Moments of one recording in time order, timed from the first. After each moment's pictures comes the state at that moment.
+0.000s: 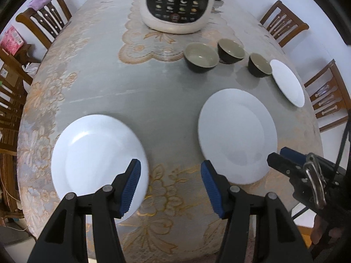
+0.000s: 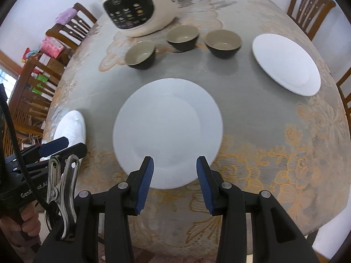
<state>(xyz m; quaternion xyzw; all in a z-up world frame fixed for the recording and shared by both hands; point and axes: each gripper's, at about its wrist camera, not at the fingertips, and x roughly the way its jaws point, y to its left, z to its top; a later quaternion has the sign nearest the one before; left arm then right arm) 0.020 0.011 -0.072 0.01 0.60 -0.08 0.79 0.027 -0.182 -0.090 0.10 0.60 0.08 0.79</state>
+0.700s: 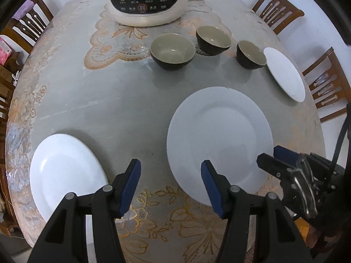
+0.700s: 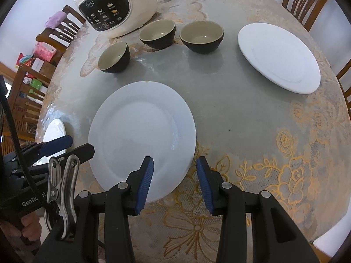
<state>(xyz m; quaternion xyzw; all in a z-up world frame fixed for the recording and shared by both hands) 0.048 -0.035 -0.098 0.03 0.61 -0.09 0.78 0.047 -0.203 -0.115 0.10 0.61 0.07 0.78</state>
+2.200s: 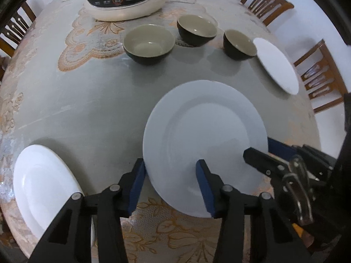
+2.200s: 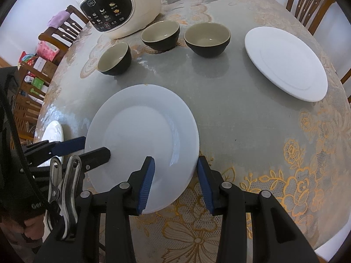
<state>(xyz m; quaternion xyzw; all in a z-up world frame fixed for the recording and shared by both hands) 0.059 -0.054 -0.118 0.04 0.63 -0.14 0.77 0.056 -0.195 -0.123 0.10 0.59 0.08 0.79</state>
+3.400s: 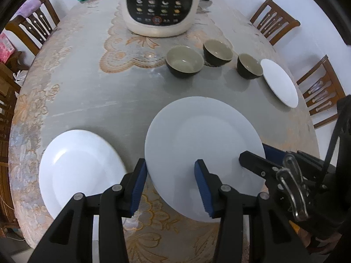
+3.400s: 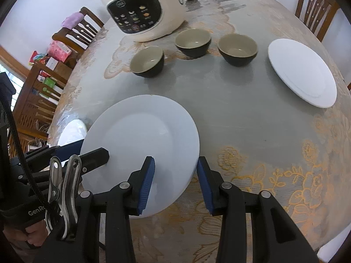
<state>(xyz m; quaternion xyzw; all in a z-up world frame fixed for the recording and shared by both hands) 0.030 -0.001 -0.075 0.01 0.59 -0.11 0.80 0.050 -0.159 -0.101 0.11 0.57 0.11 0.80</state>
